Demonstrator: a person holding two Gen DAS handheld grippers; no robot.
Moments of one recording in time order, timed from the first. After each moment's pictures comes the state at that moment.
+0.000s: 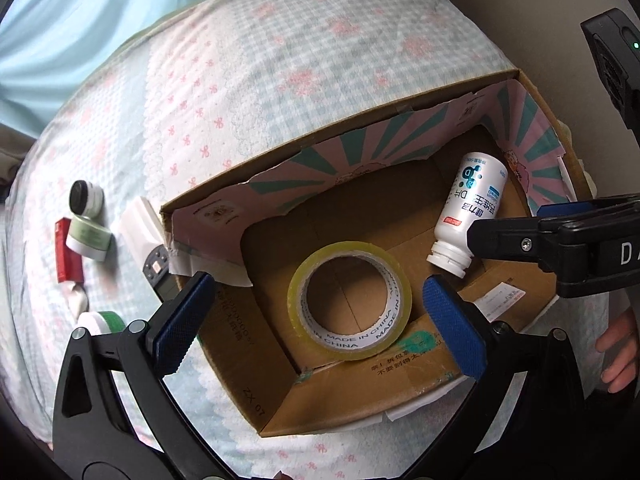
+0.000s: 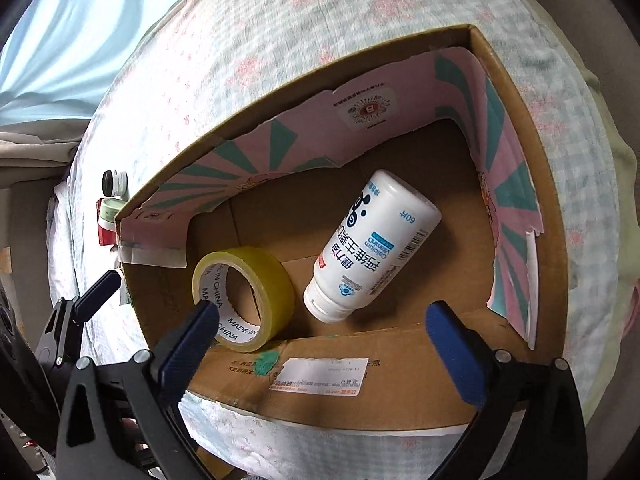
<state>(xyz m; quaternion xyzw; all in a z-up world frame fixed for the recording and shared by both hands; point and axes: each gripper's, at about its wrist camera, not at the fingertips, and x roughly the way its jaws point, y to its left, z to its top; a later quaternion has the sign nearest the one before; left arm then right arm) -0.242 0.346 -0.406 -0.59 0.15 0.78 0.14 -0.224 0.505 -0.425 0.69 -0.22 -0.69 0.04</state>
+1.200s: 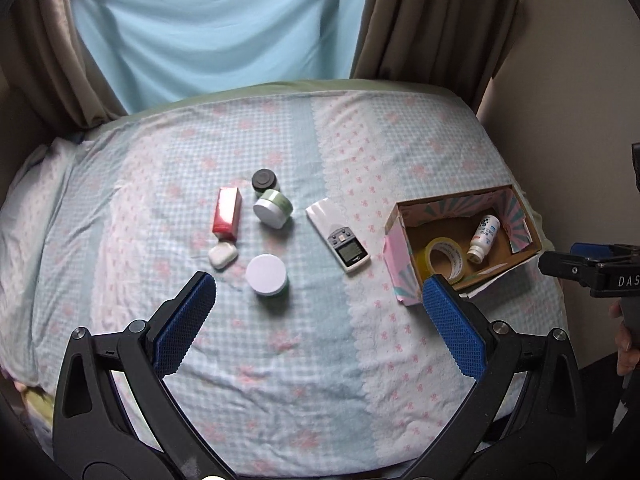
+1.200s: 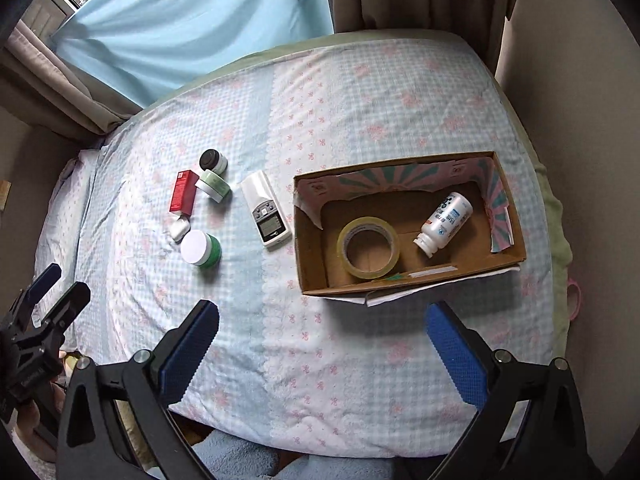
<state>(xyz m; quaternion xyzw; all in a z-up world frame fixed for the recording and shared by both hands) -0.132 0.047 -0.185 -0.48 0.02 0.87 0.09 -0.119 0.310 -0.219 0.59 -0.10 -0.80 0.02</state>
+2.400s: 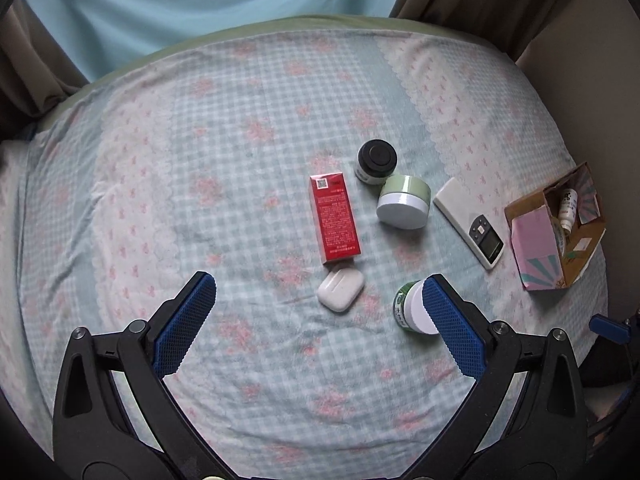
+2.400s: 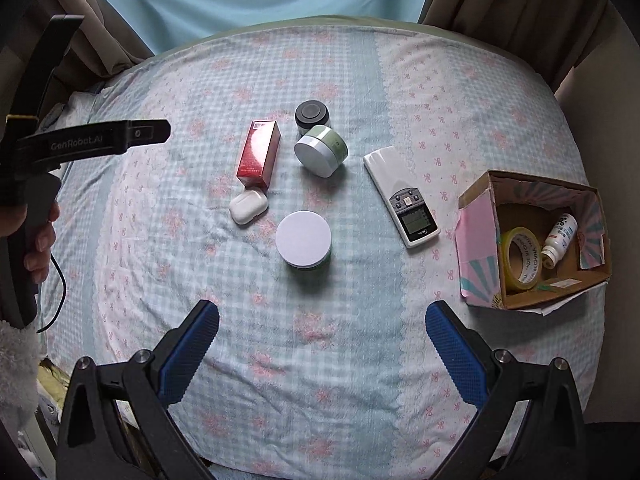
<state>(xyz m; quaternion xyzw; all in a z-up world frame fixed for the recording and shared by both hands) -0.351 -0.138 -0.340 -0.58 0.05 0.80 0.16 -0.192 0.038 -0.329 0.62 0.00 -0.78 0.01</state>
